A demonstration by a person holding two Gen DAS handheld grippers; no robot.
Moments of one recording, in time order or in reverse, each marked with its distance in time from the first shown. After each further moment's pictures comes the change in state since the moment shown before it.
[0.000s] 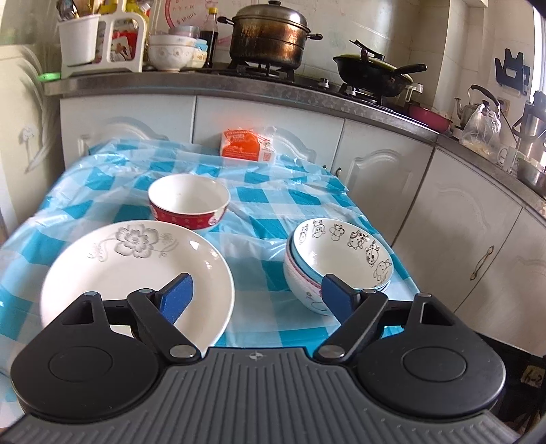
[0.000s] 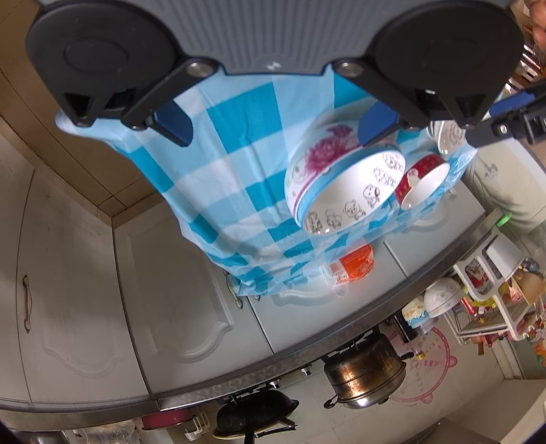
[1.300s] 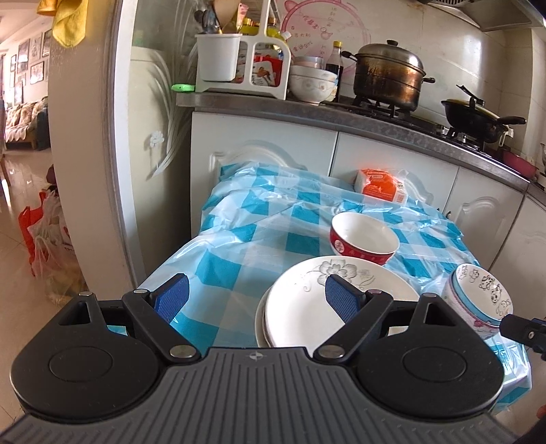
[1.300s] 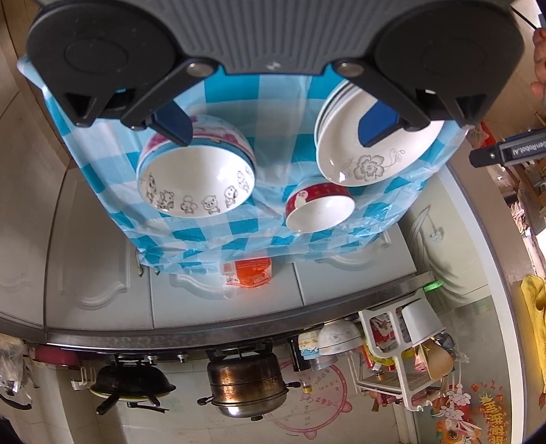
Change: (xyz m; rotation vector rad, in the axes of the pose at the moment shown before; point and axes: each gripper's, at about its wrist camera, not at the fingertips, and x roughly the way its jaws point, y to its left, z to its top) left arm -0.044 0.123 0.009 -0.130 -0.071 0.291; right arm -0.002 0.129 0.000 -0.307 0.026 0.120
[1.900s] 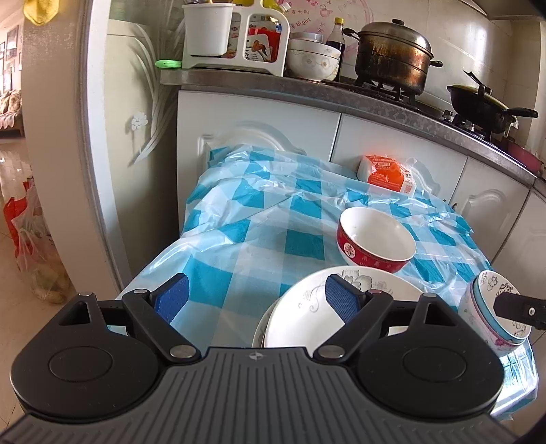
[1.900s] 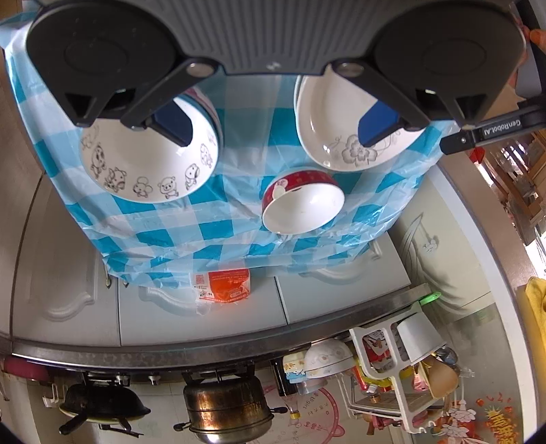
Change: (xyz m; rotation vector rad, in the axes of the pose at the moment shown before) left arm 0.057 -0.002 0.017 -0.004 0.069 -0.031; right arm 0.063 0.010 0.039 0.008 0.084 0.051
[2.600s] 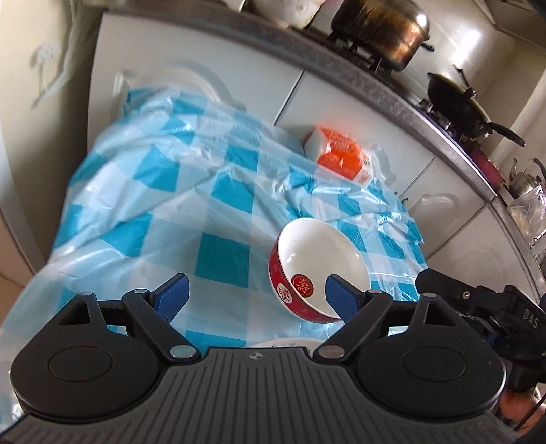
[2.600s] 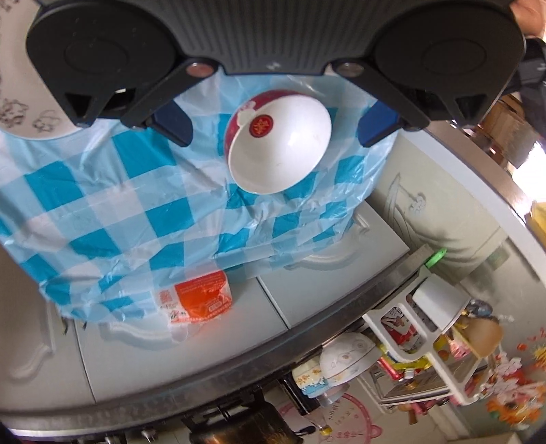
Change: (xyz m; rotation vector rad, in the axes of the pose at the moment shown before) left arm 0.115 -0.009 0.059 -0.122 0.280 -0.300; right arm 0.105 -0.027 0.065 0.269 0.091 0.194
